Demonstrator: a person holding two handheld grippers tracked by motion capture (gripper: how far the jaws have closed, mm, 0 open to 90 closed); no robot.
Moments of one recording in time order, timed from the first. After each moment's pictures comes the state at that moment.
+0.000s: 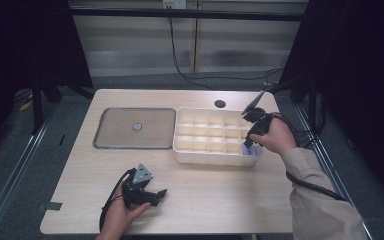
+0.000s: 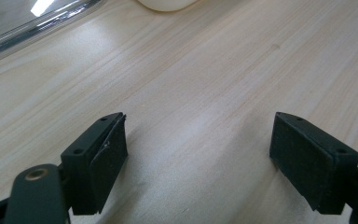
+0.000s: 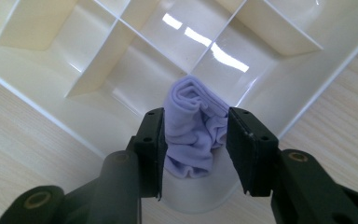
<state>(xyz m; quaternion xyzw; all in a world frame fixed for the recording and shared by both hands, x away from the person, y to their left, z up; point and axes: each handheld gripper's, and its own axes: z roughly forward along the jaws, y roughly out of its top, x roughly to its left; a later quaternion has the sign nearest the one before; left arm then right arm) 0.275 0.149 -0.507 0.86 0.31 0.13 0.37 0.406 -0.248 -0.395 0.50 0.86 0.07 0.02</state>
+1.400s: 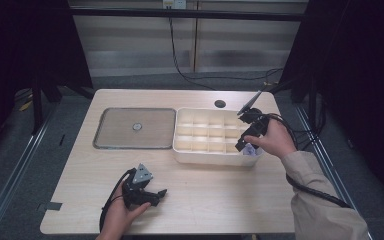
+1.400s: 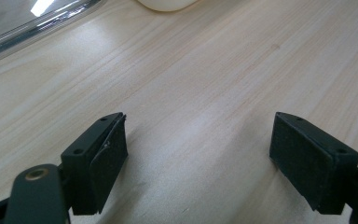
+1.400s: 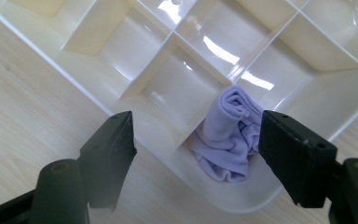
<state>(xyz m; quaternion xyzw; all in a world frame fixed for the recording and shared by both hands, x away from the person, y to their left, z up) 0.275 0.149 -0.508 0.86 0.31 0.13 0.38 0.394 -0.233 -0.384 0.48 0.87 0.11 0.00</state>
